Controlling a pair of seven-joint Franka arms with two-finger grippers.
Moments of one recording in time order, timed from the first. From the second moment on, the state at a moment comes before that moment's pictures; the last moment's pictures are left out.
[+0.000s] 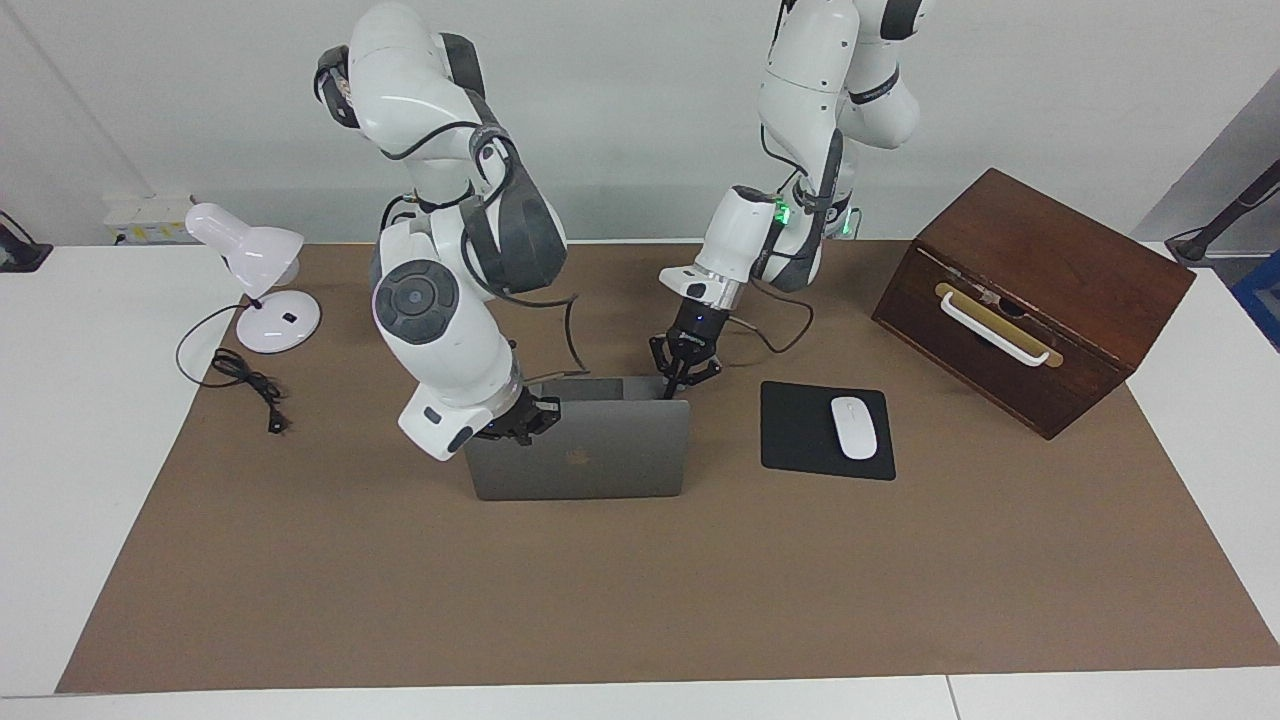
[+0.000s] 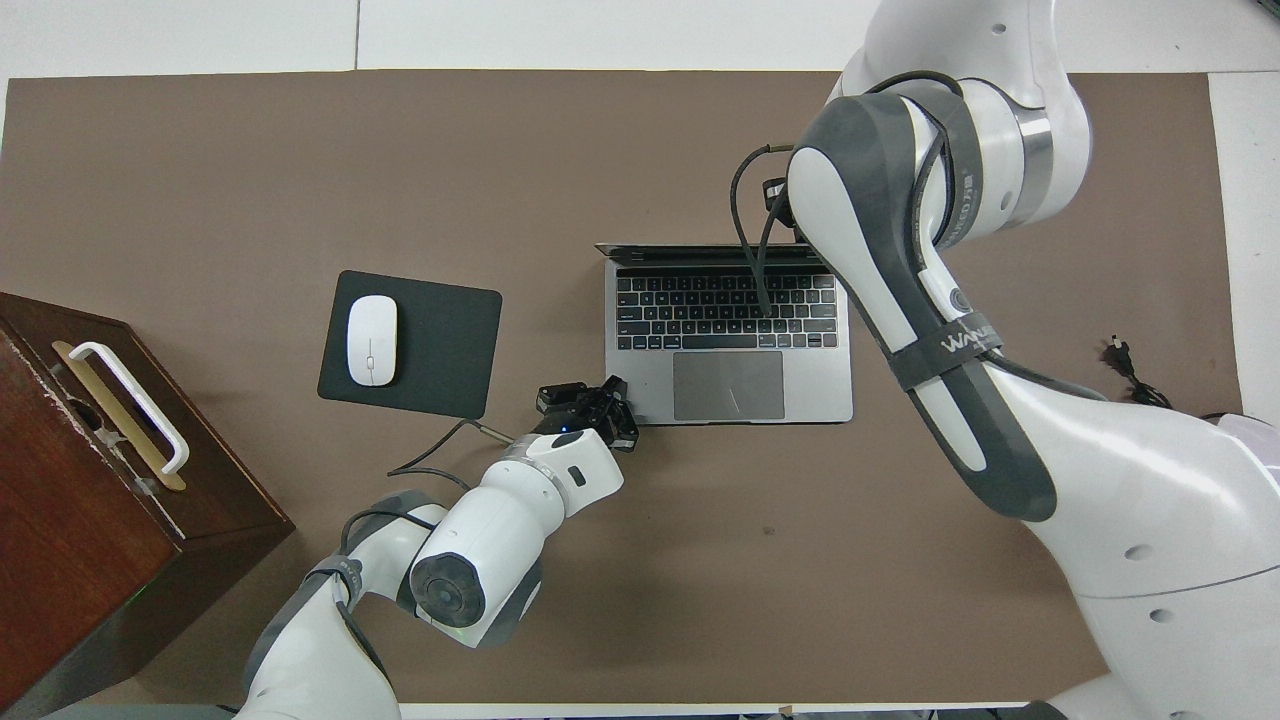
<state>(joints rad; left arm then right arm) -0.73 0.30 0.00 -2.46 -0.14 3.49 -0.11 0.31 0.67 -0.06 -1.02 0.18 1.56 0.19</state>
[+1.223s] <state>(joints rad) -0.73 0.30 0.00 -2.46 -0.14 3.49 -0.10 0.39 0.55 -0.05 -1.43 0.18 1.67 0.19</state>
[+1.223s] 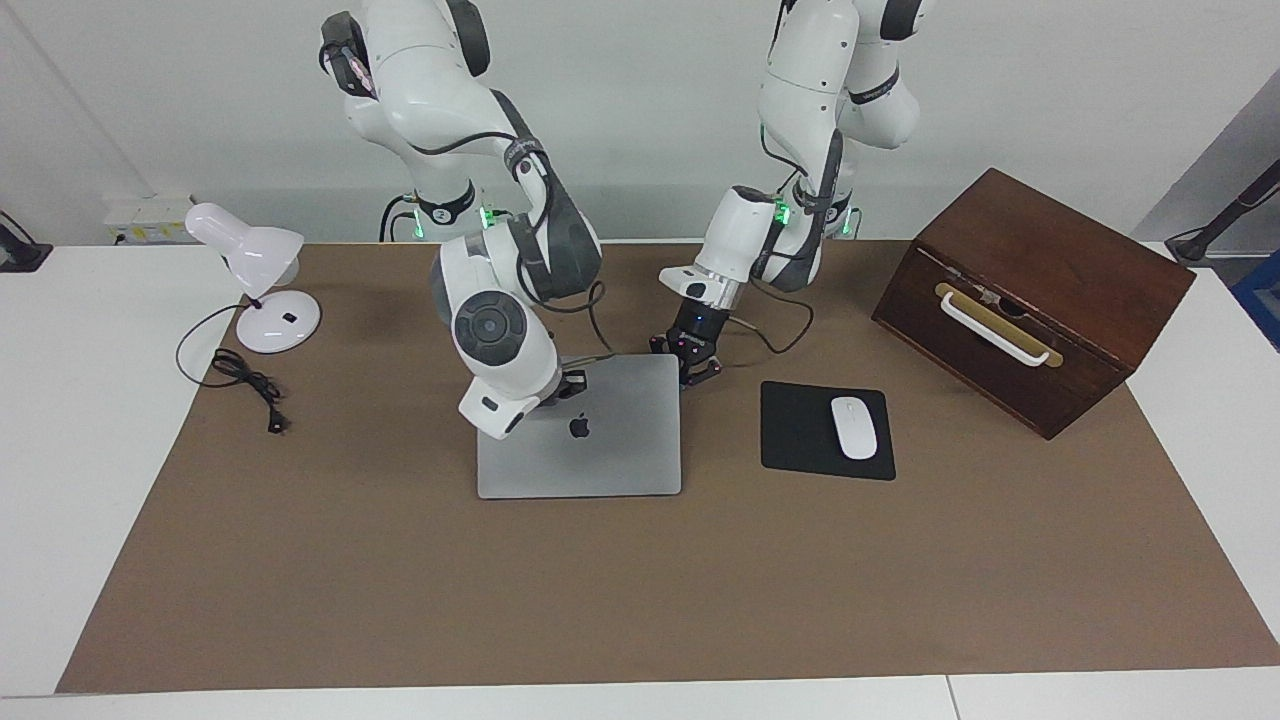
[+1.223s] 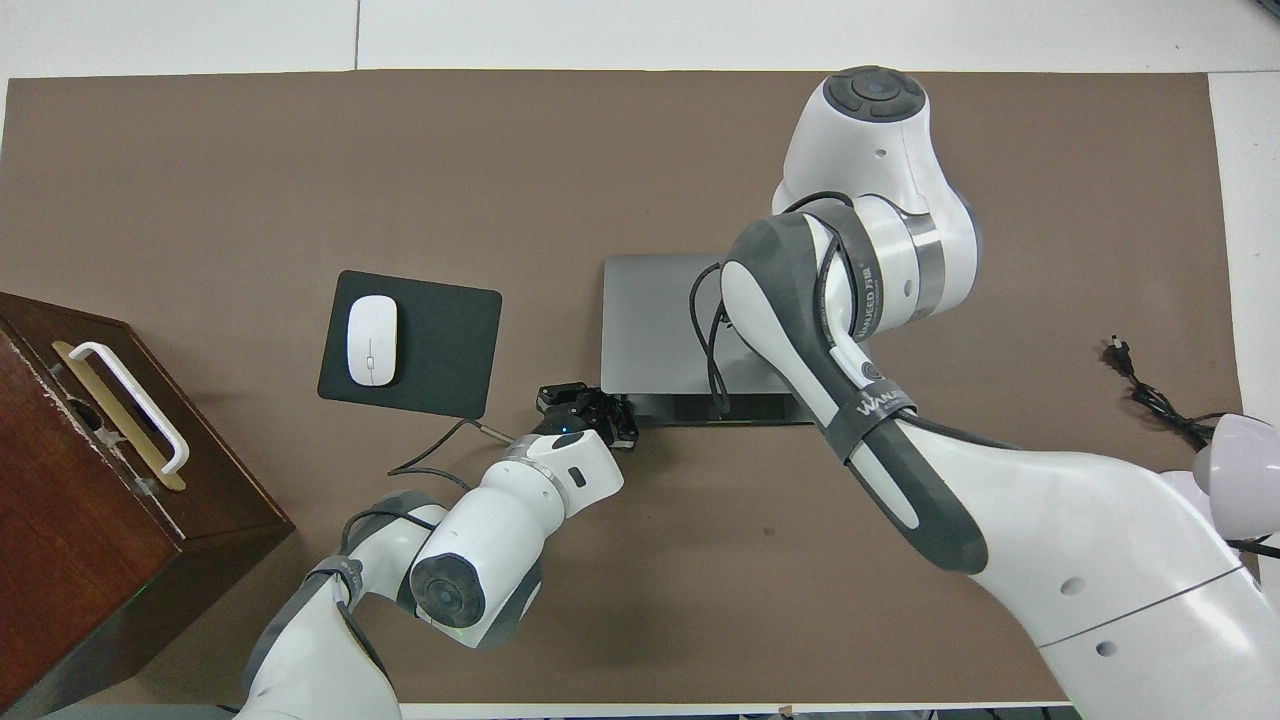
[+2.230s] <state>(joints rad) -0.73 0.30 0.00 -2.46 -0.14 3.50 -0.10 0.41 0.53 -0.05 -1.52 0.18 1.77 0.19</state>
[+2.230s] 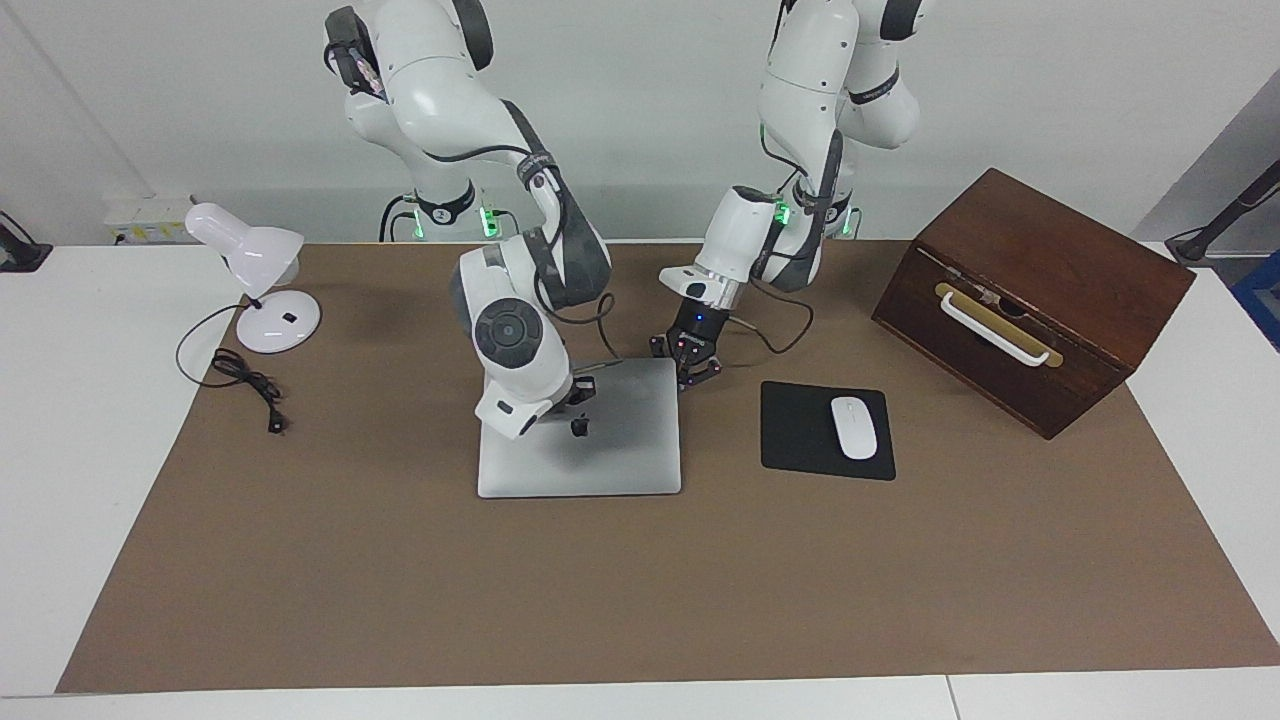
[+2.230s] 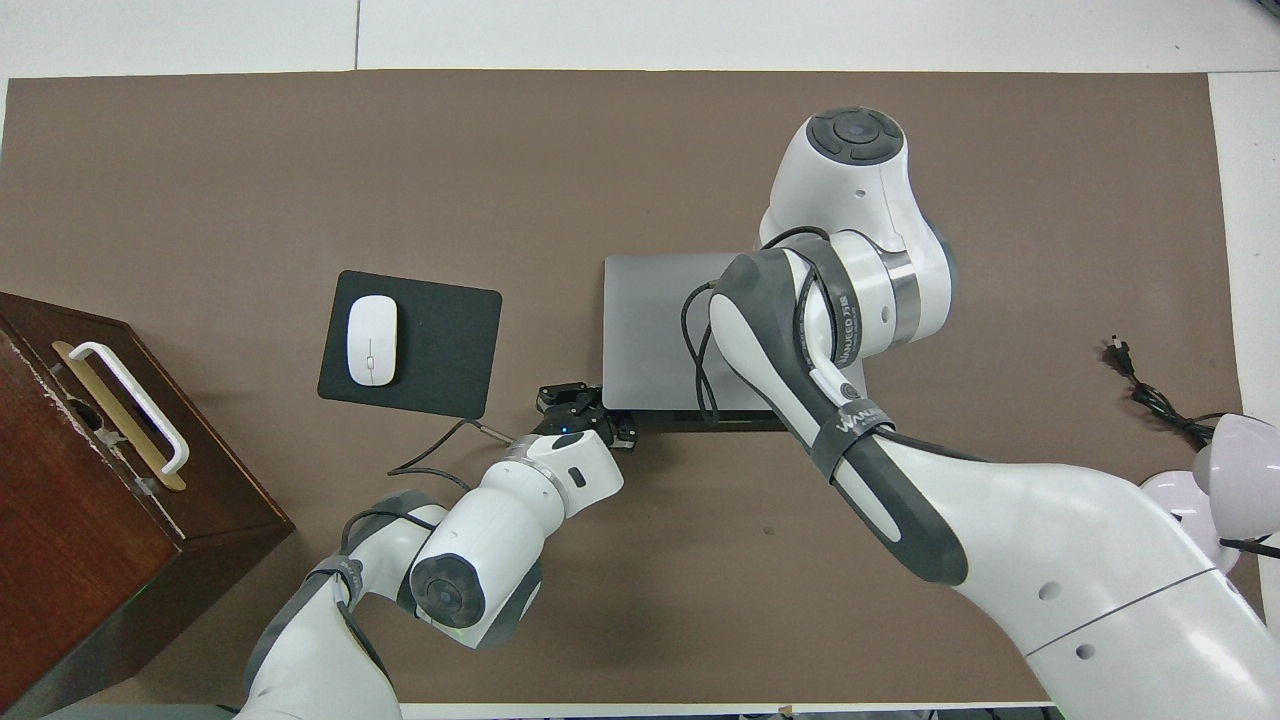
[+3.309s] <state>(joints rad) -0.73 0.30 0.00 -2.46 -0.14 3.49 -0.14 0.26 0.38 -0.07 -1.45 0.17 1.78 0.10</state>
